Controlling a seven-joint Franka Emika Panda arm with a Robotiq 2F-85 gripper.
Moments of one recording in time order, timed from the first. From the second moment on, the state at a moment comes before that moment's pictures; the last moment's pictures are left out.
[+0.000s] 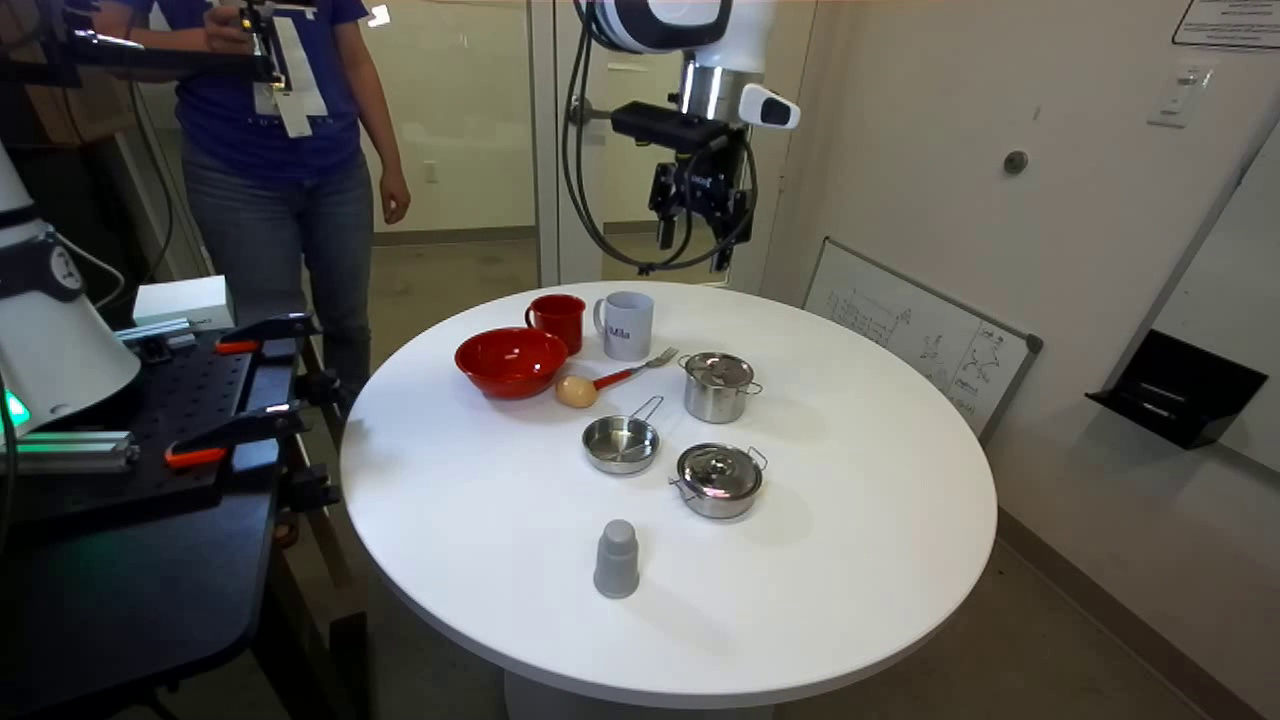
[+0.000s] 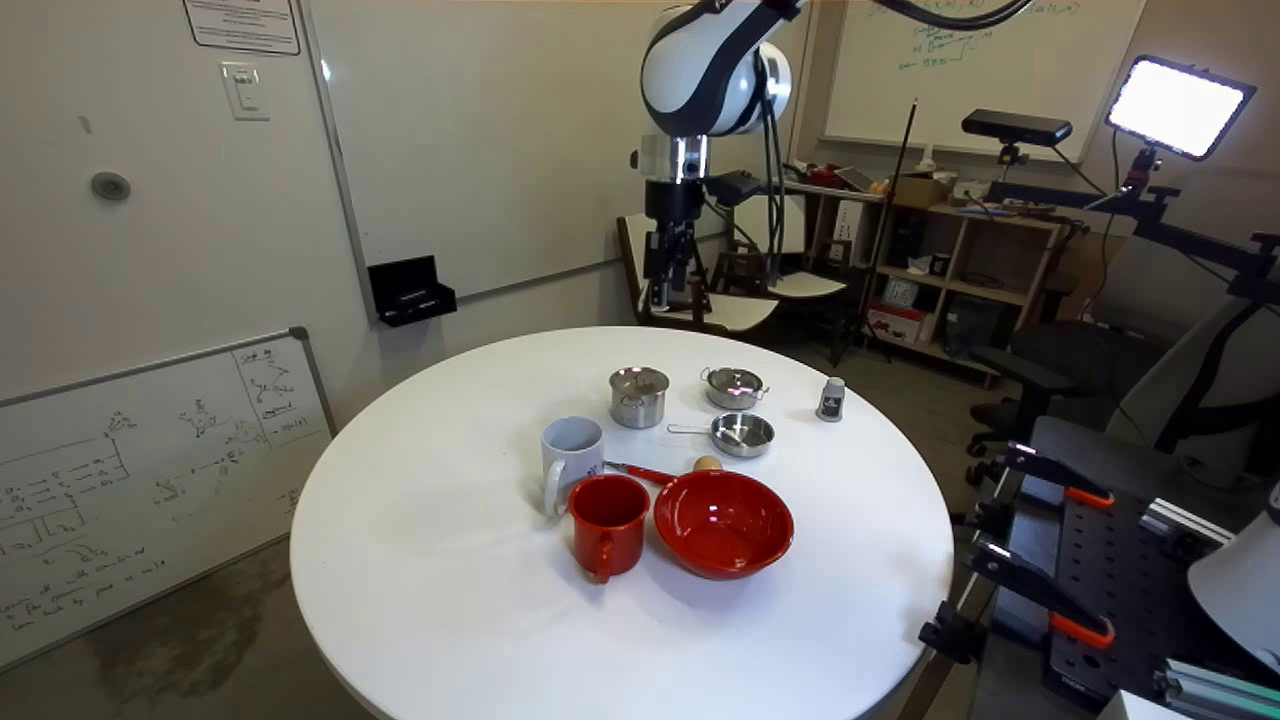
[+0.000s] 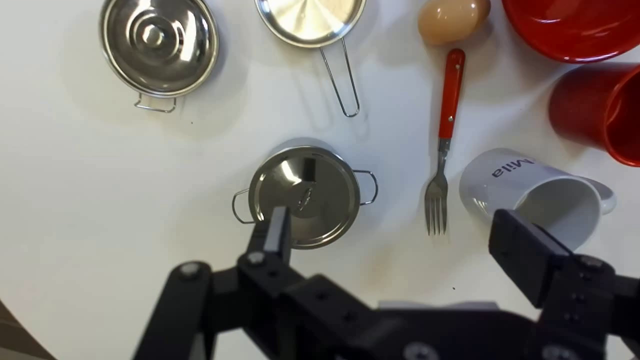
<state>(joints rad) -0.11 0.59 0.03 -1.73 -0.01 2.28 -0.39</state>
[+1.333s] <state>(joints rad) -0.13 0.95 0.03 -1.38 0.00 2.23 -0.33</state>
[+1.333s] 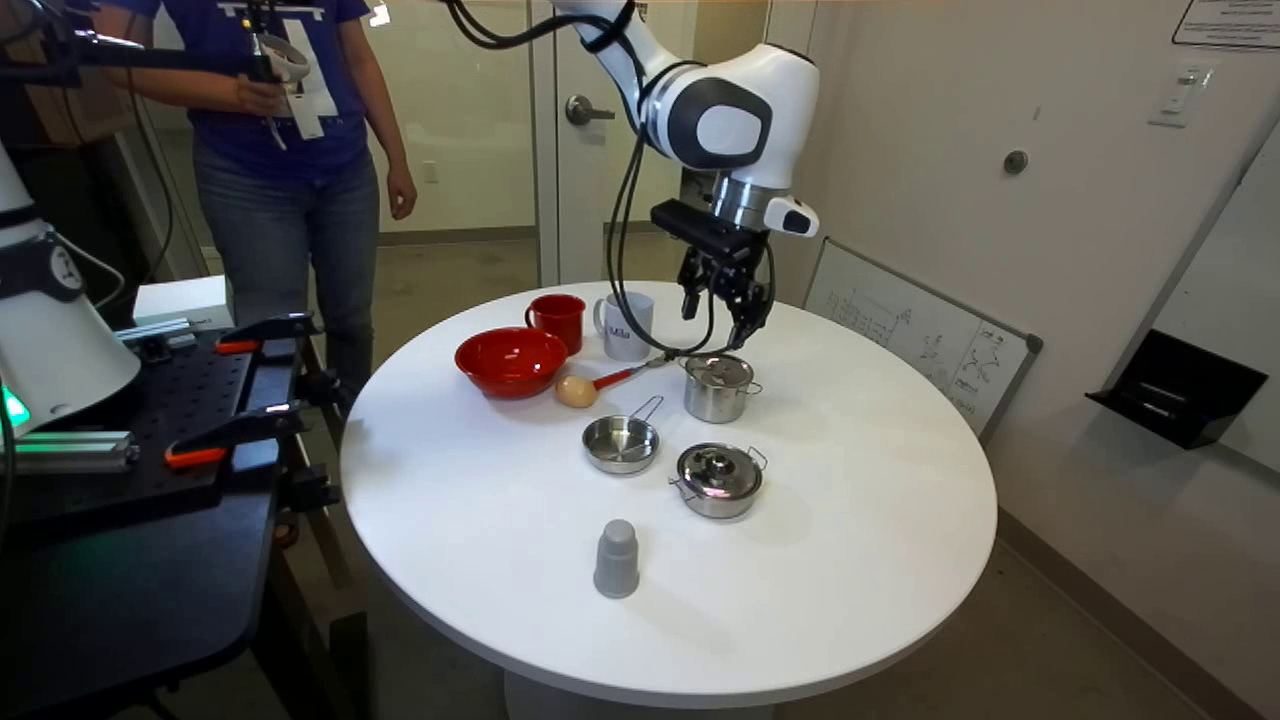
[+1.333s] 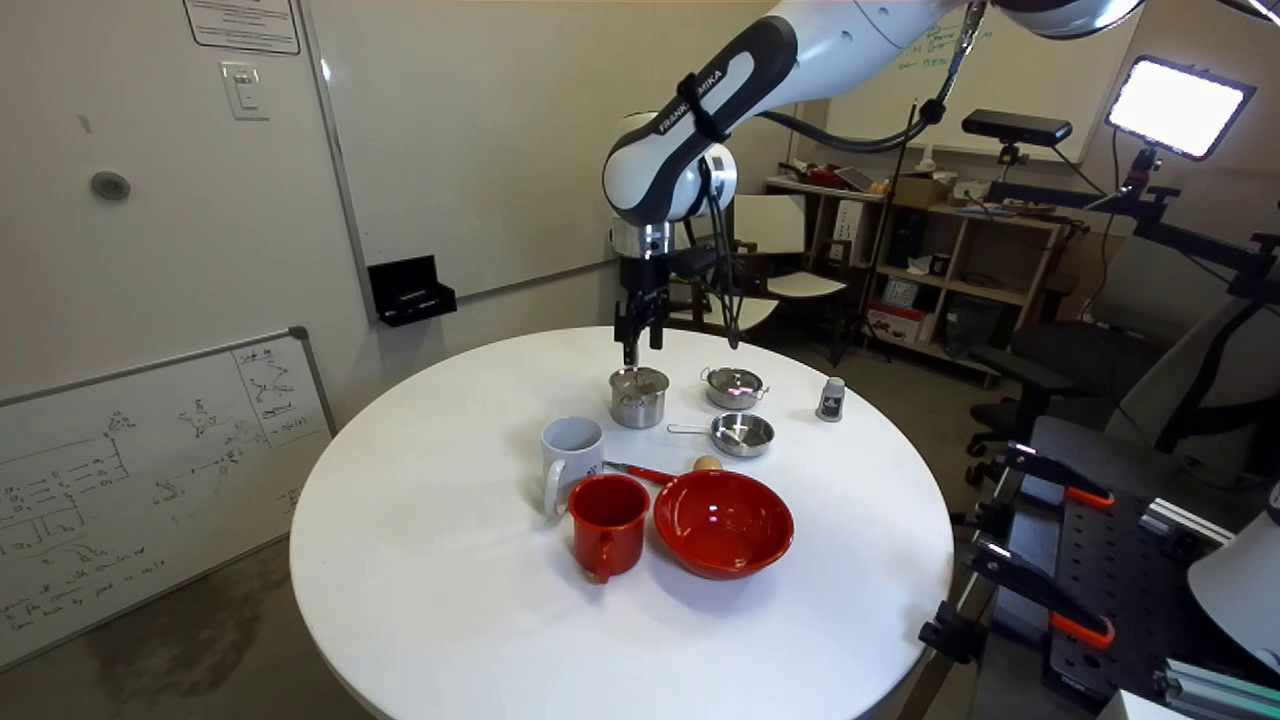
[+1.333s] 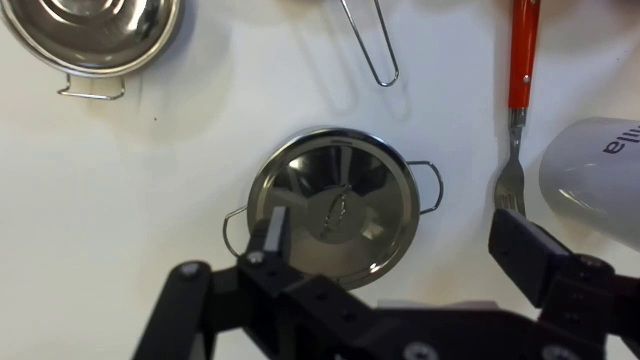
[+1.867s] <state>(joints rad) -0.11 1.05 0.03 -1.24 0.00 2.14 -0.31</state>
